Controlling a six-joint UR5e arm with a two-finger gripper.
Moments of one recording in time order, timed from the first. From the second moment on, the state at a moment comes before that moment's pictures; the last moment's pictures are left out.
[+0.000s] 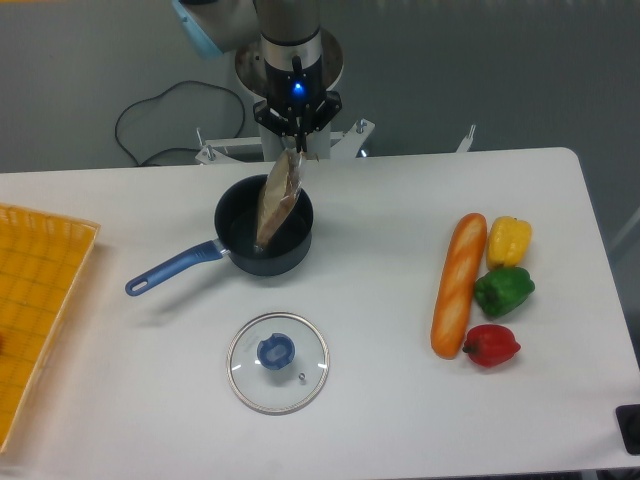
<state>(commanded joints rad) 2.51 -1.24 -2.10 -1.27 1.54 0.21</state>
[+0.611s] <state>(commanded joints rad) 2.49 -1.27 -2.11 -1.27 1.58 0.00</state>
